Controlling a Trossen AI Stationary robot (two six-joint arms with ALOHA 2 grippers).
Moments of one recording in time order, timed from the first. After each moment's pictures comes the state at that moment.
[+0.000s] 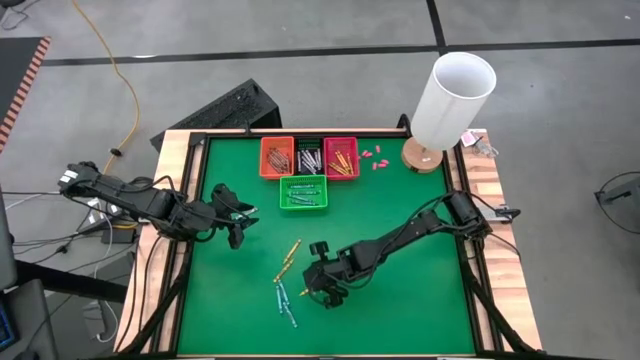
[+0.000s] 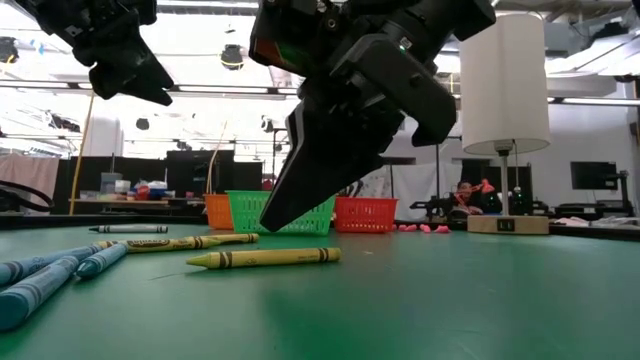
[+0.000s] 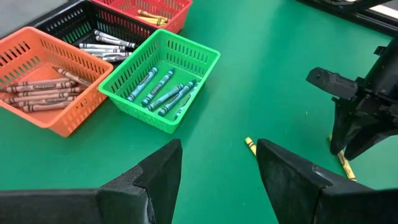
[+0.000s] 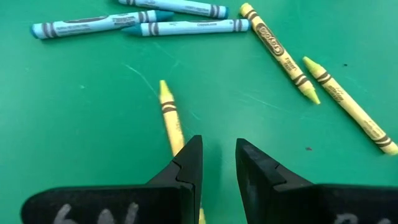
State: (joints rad) left arm -0.30 0.73 0.59 -0.45 -0.54 -0.57; right arm 0.36 2.04 1.42 -0.26 0.16 0.00
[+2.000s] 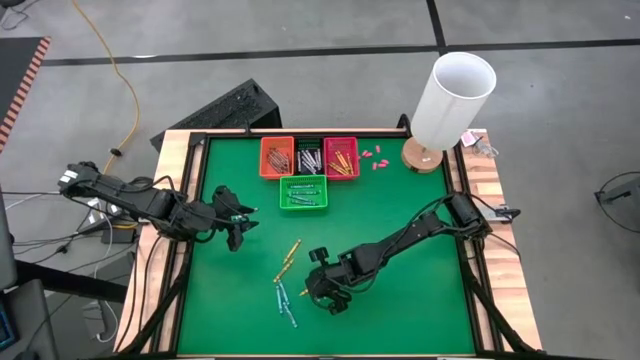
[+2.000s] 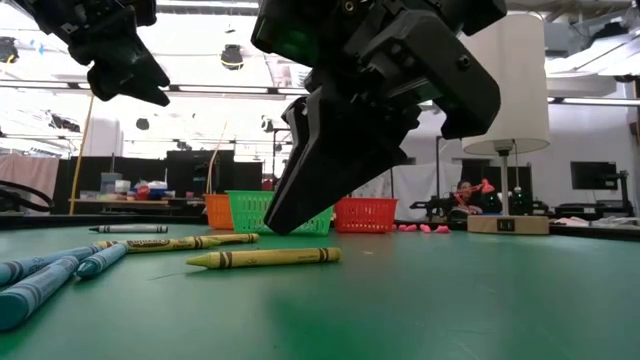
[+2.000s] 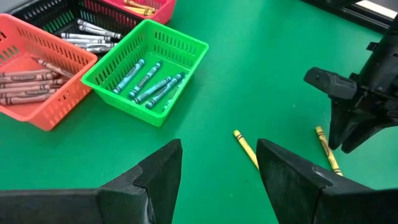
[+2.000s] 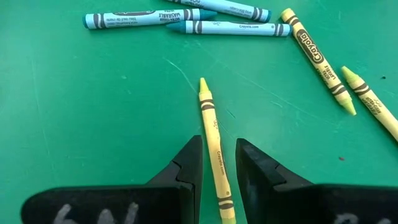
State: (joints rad) left arm -0.30 0.73 0.59 -0.45 -0.48 -0.59; right arm 0.39 2.03 1.42 -0.26 0.11 -0.05
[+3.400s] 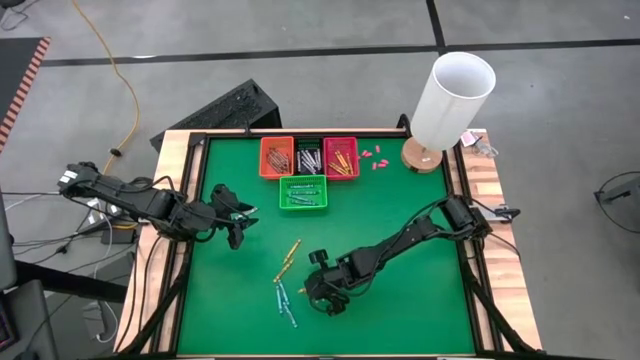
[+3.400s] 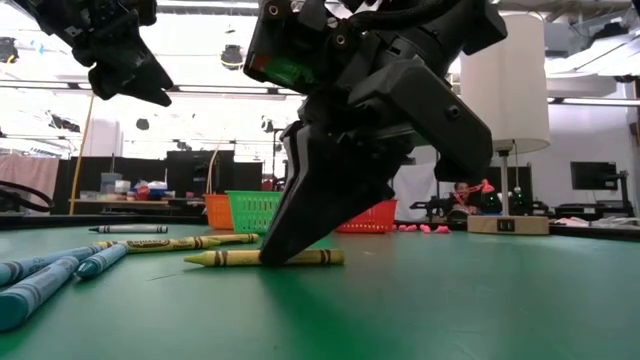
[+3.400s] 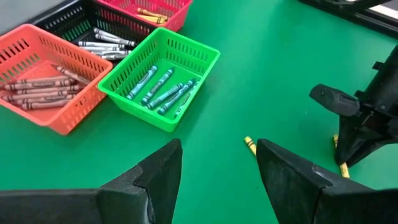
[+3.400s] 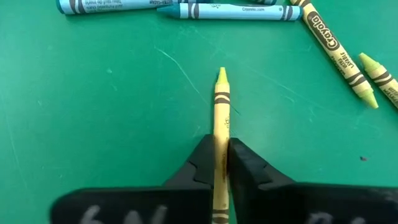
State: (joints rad) left arm -0.30 0.73 0.59 -0.46 -0.53 -0.58; right arm 0.39 2.10 1.42 -0.25 0.13 -0.03
